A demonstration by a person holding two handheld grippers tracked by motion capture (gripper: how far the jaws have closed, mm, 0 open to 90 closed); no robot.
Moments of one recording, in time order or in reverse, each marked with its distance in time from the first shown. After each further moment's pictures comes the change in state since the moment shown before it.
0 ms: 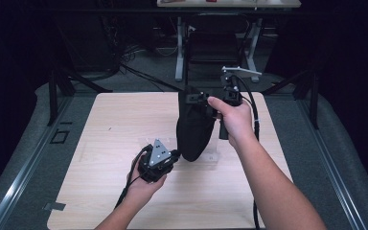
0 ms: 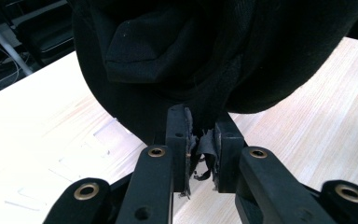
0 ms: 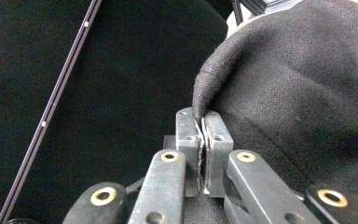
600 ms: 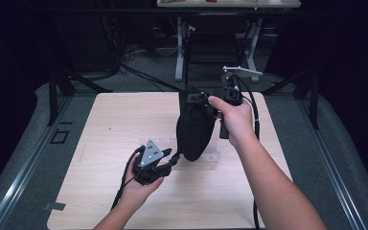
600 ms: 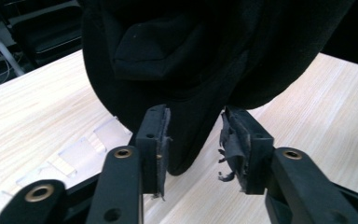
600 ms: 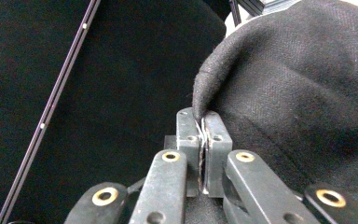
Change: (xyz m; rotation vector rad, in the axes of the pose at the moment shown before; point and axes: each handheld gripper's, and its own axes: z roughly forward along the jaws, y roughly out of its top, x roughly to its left) left arm 0.005 -0.006 -0.011 -0.051 -0.026 -0.065; right arm -0.002 0.002 -0.001 -0.006 -0.006 0.004
